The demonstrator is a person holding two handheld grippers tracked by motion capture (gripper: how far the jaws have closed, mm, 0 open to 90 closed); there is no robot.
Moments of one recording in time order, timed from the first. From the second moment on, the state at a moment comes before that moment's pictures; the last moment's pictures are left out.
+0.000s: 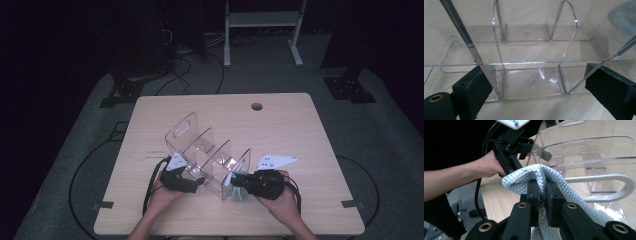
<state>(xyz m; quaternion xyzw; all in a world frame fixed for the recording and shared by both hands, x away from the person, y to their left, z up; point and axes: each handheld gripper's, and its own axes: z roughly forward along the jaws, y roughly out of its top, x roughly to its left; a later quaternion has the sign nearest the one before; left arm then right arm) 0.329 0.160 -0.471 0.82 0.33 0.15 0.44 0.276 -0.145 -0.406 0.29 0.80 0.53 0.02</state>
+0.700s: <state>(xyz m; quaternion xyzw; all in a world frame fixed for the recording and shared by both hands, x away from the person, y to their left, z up) 0.329 0.160 -0.471 0.82 0.33 0.15 0.44 0.295 -0.160 -0.397 0.33 0.79 0.52 0.06</state>
